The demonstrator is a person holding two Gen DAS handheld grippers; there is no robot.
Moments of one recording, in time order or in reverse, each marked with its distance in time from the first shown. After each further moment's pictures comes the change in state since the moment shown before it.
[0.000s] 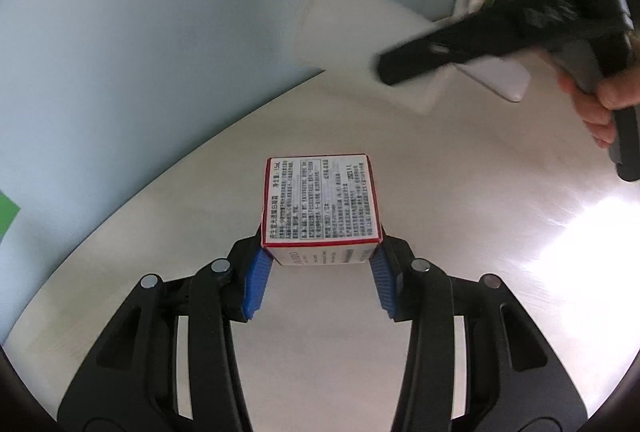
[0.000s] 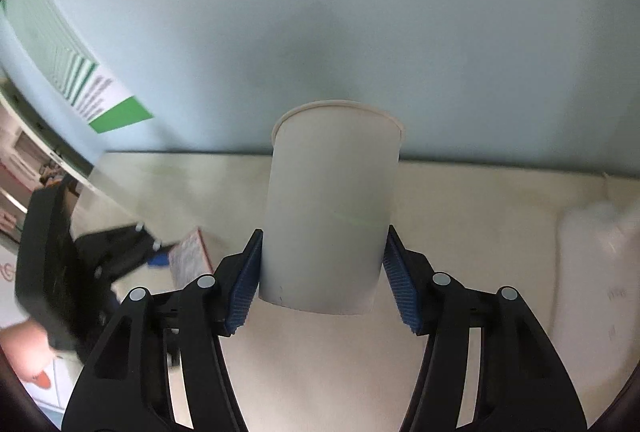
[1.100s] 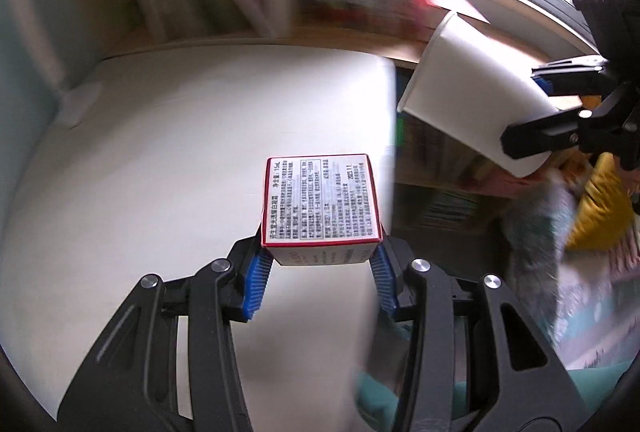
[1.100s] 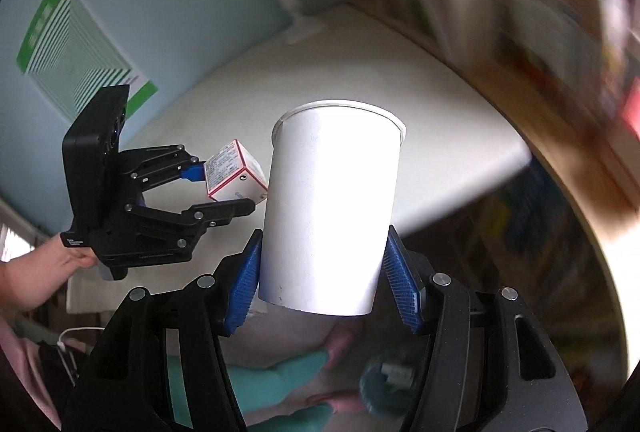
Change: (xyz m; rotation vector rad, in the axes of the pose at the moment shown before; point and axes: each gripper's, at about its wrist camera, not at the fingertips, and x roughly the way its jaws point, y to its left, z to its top) left arm -0.217 -0.421 -0.187 0.537 0.032 -0.436; right arm -0.387 0.063 -0.571 0.512 -0.221 -0.291
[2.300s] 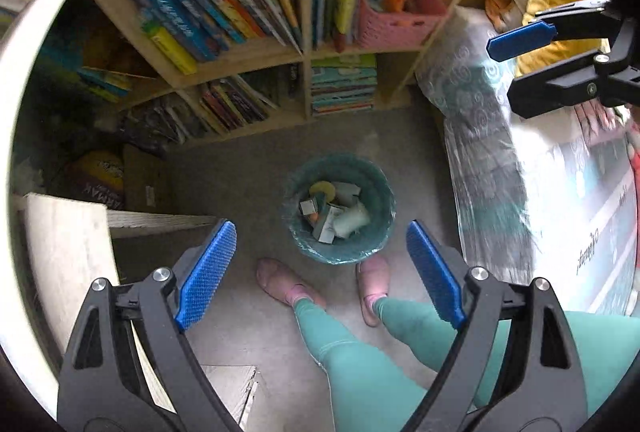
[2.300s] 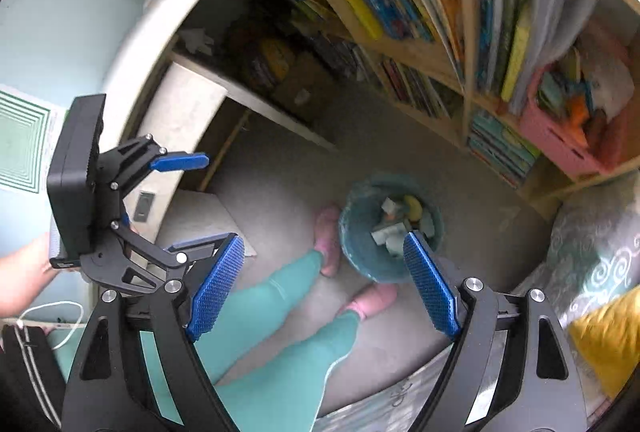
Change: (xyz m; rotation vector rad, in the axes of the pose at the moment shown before) left arm 0.122 -0.188 -0.058 0.302 0.347 -0.180; right arm -0.016 -0.102 -0.211 0.419 0.153 -0.103
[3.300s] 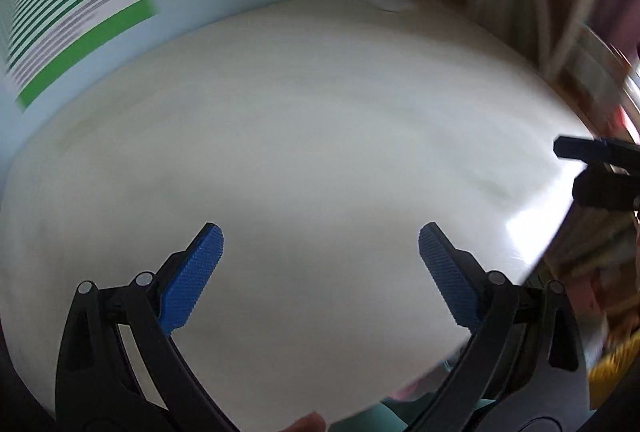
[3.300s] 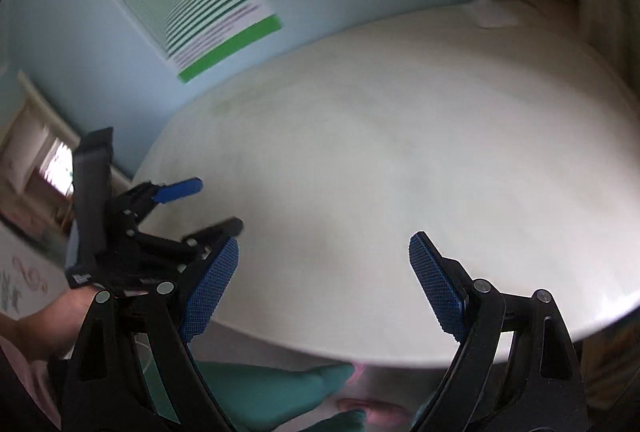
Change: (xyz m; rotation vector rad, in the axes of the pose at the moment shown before) left arm -0.237 0.209 -0.308 -1.191 -0.337 0.592; right arm 0.098 0.434 0.107 -0.830 0.054 0.357
